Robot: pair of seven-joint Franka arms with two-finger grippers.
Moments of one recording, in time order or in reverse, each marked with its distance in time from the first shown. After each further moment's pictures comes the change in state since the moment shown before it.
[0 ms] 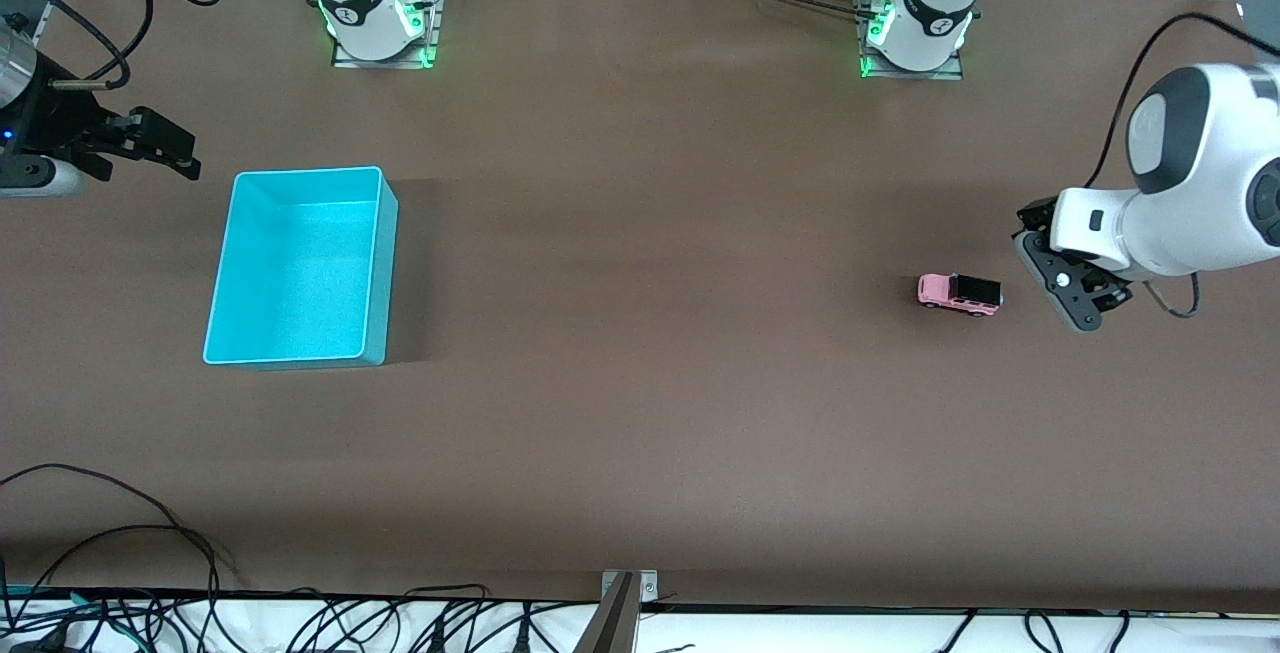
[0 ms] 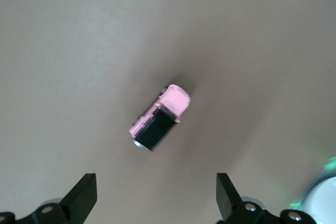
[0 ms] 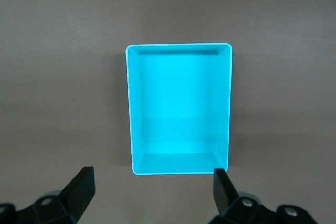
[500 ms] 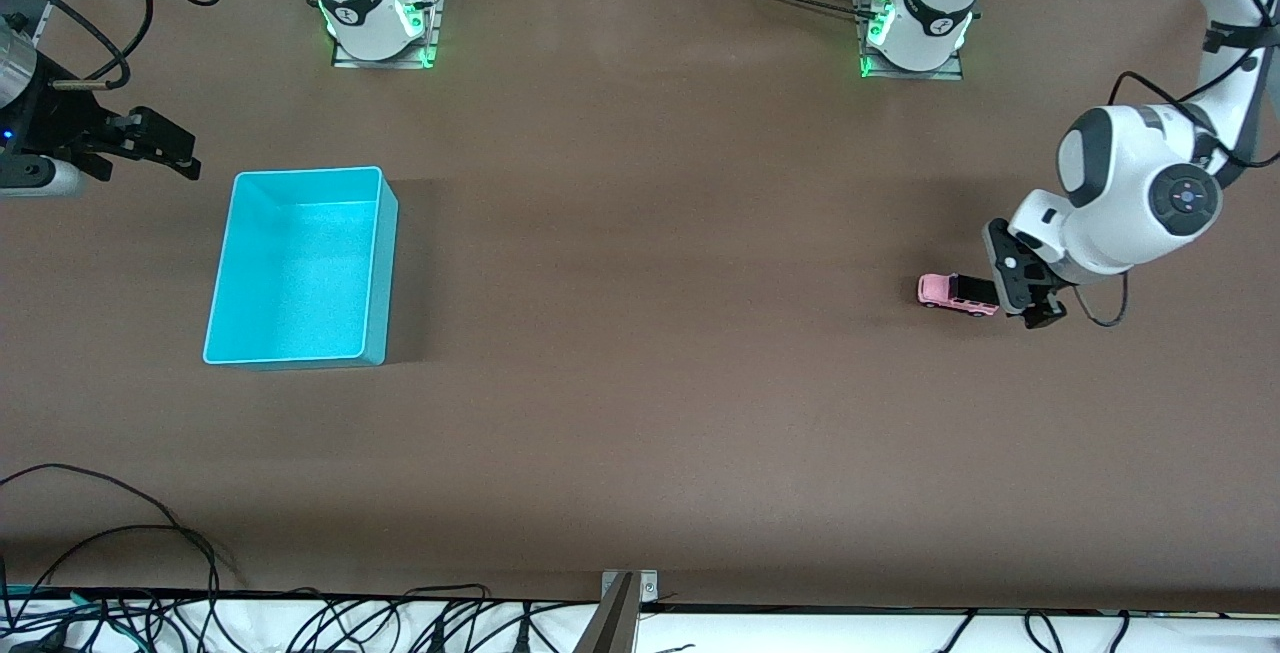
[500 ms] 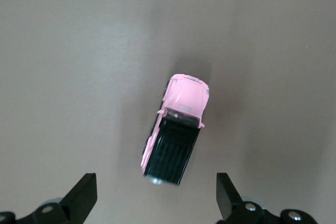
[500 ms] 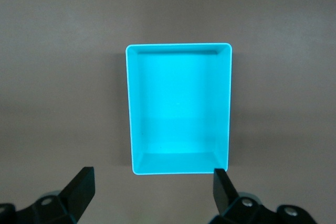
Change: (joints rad) left arm 0.046 0.004 -0.007 -0.365 0.000 0.502 0.355; right arm 0.000 0.000 0.000 0.000 0.000 0.000 0.000
